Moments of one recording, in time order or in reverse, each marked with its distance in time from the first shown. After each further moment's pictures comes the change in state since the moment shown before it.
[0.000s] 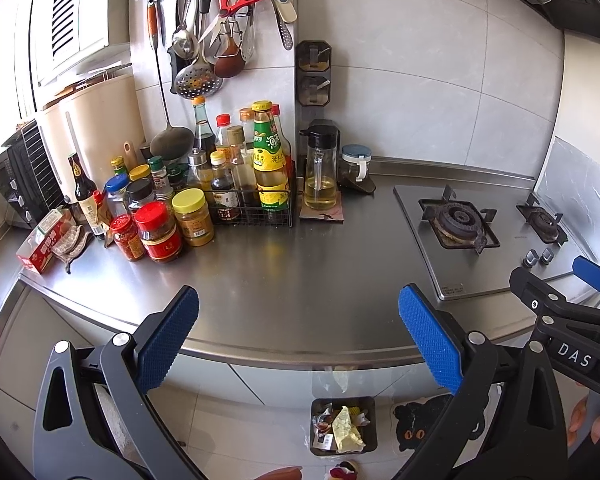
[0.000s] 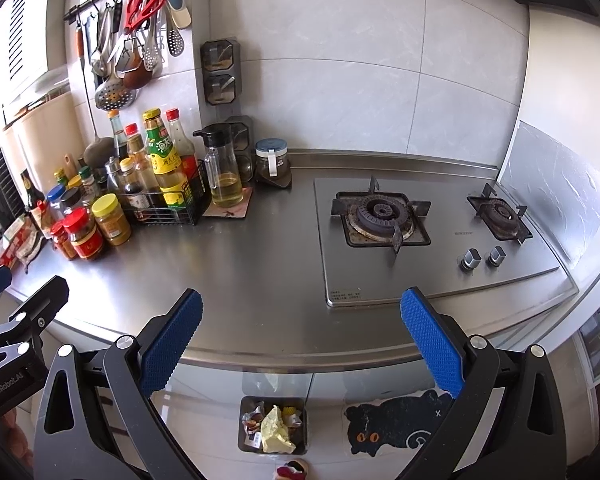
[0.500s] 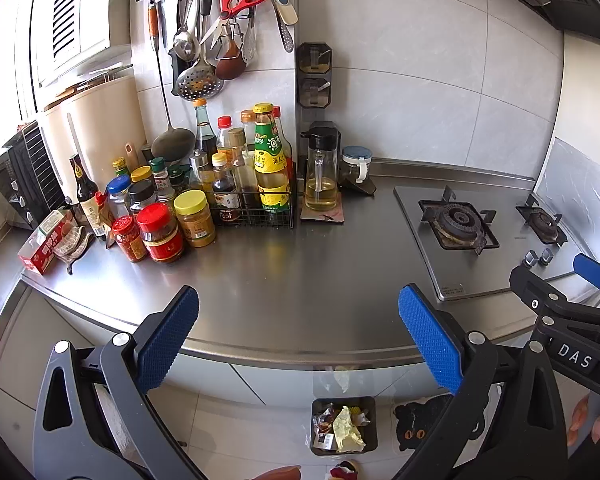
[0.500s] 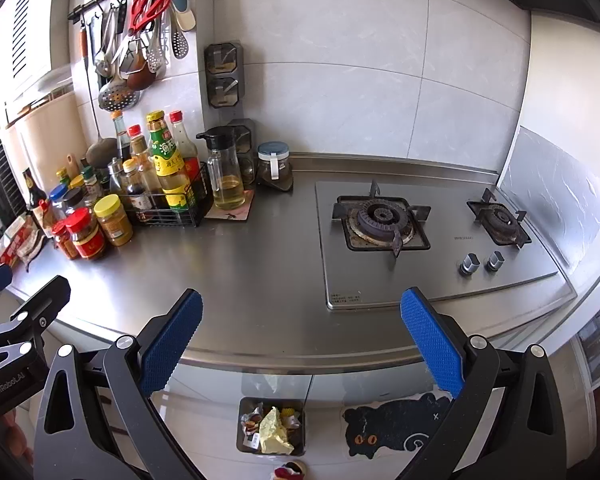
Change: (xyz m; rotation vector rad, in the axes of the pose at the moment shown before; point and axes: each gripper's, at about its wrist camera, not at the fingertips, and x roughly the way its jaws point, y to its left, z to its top) left arm -0.004 0.002 0.002 0.001 -0.004 0.001; right arm -0.006 0.003 0.003 -0.012 -0.007 0.000
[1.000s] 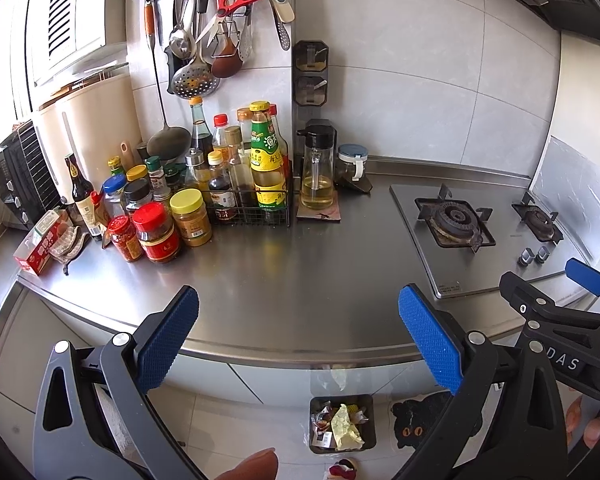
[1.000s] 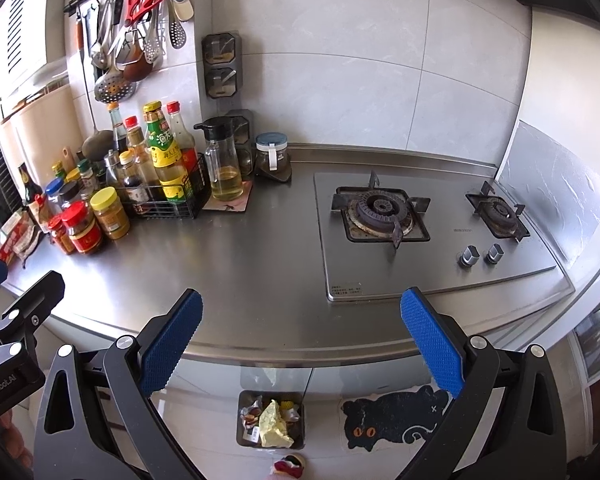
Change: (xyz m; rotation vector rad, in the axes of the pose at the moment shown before) left arm 0.001 0.000 0.001 0.000 0.011 -0.023; right arm 0.007 0.006 -0.001 0.005 0.041 -0.006
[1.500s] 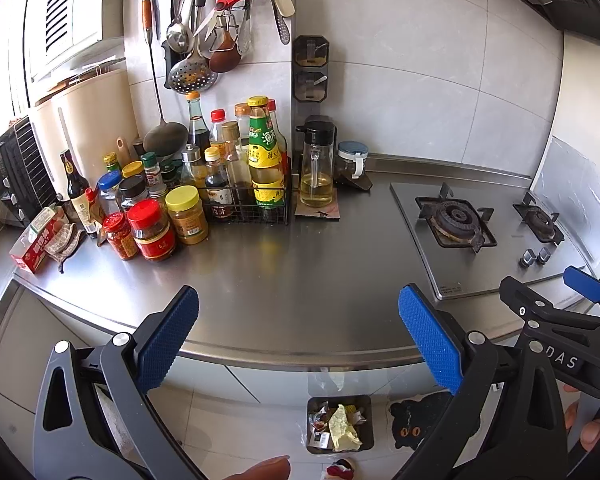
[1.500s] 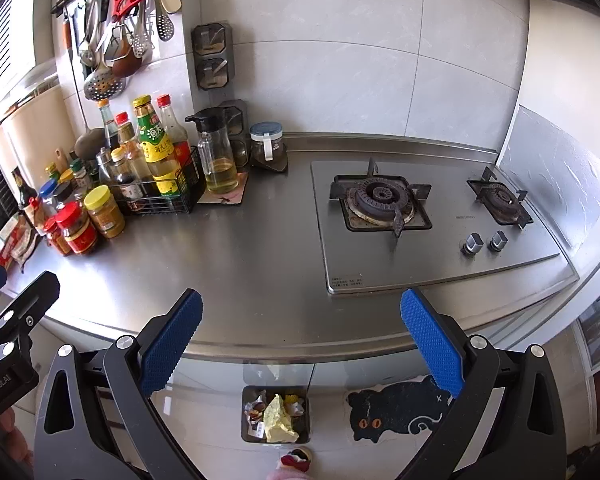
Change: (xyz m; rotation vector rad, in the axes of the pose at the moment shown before) left arm 0.014 0.003 0.002 -0.005 0.010 -0.004; right arm 0.015 -0.005 -0.001 0.024 0.032 -0.007
